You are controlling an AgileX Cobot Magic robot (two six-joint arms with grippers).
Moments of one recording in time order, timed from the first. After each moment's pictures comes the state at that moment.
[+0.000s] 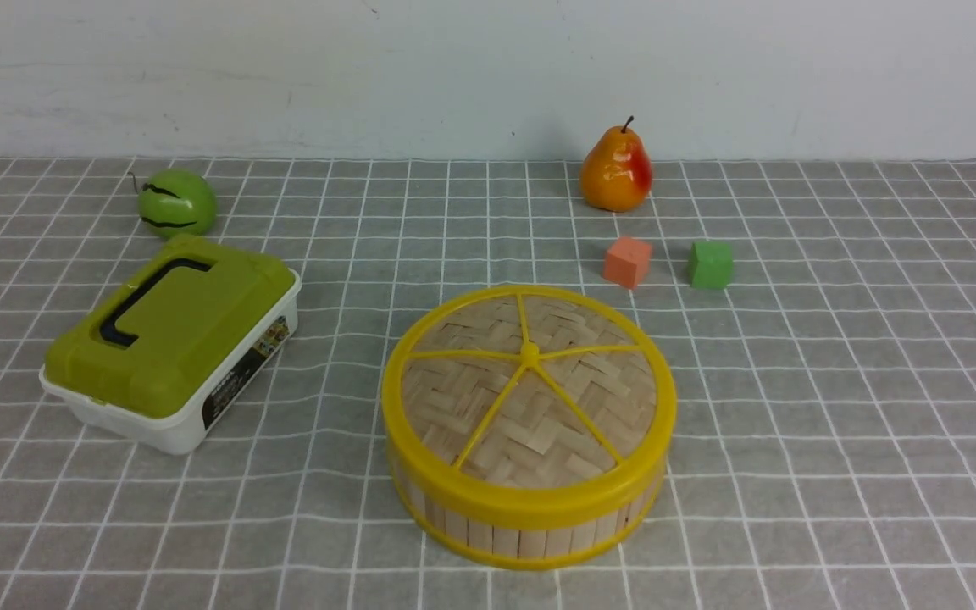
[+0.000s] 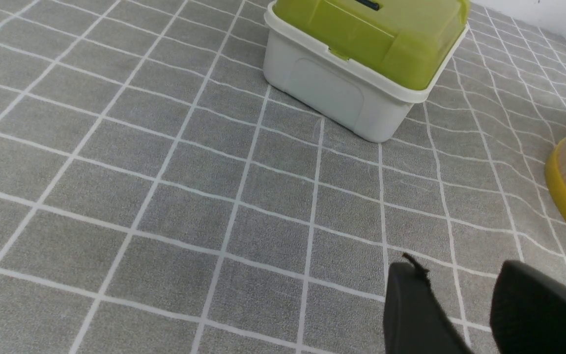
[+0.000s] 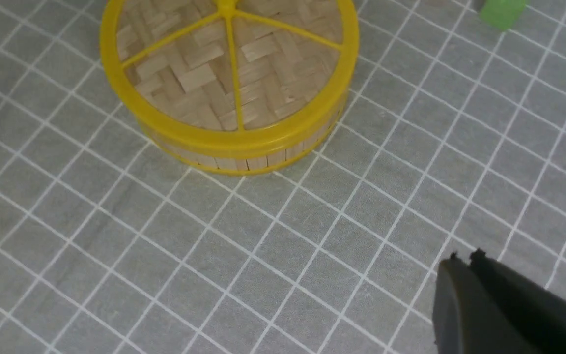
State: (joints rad) right arm 0.18 1.10 -1.29 0.28 1.17 -0.40; left arm 0.02 -0.01 0.03 -0.01 0.36 -0.33
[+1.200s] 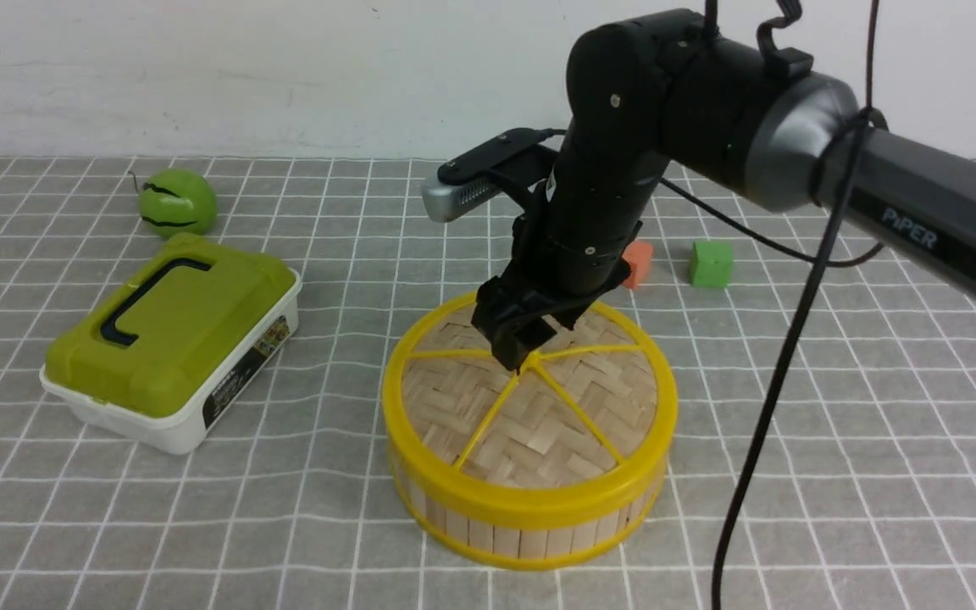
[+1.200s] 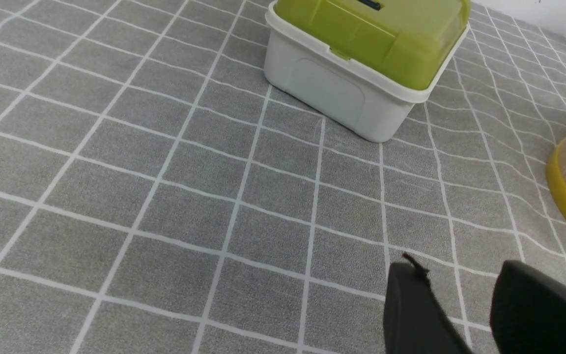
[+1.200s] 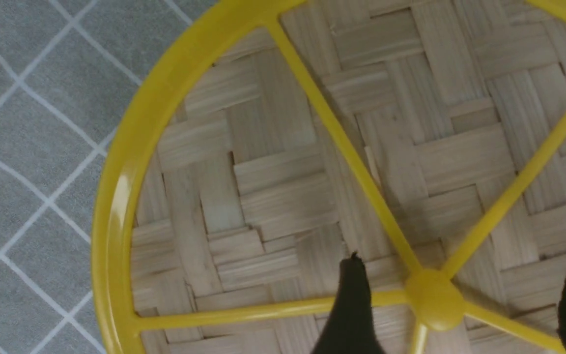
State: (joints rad) right arm 0.57 2.13 -2.02 0.12 1.18 -0.18; left arm 0.02 -0.01 0.03 -0.01 0.36 -0.33
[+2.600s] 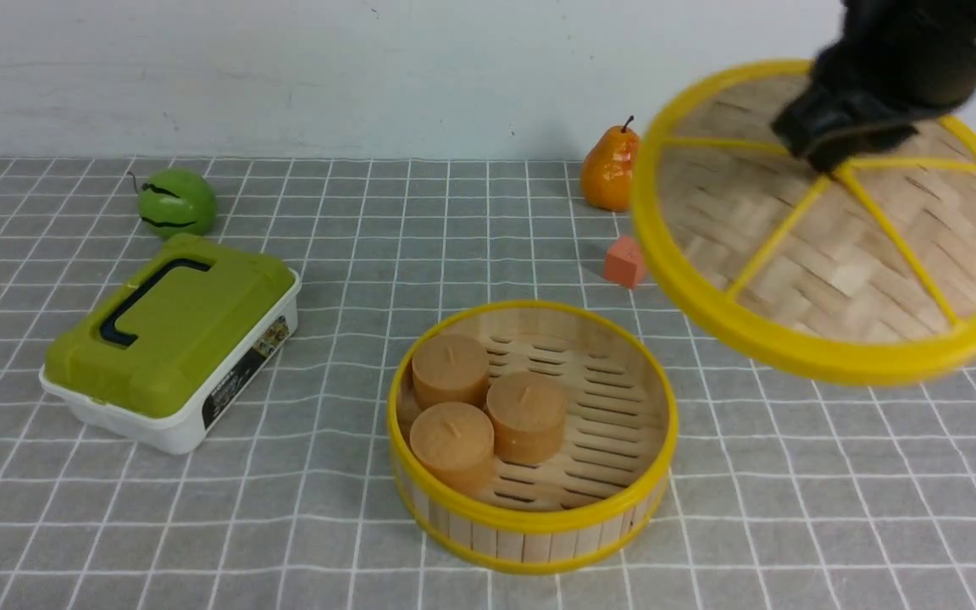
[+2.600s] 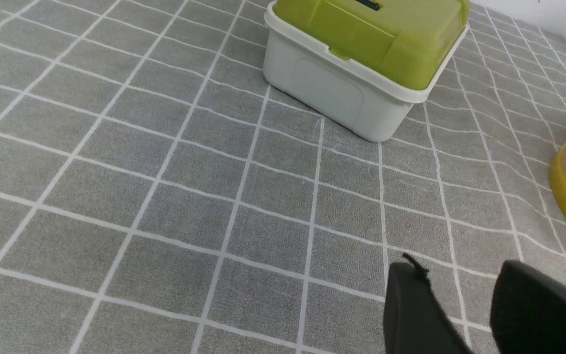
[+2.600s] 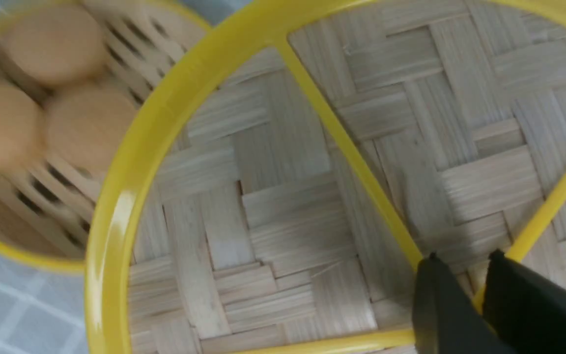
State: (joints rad) right arm 0.34 1.55 -1.71 -0.08 1.25 -0.12; left arm 0.02 -0.01 0.03 -0.01 0.36 -0.33
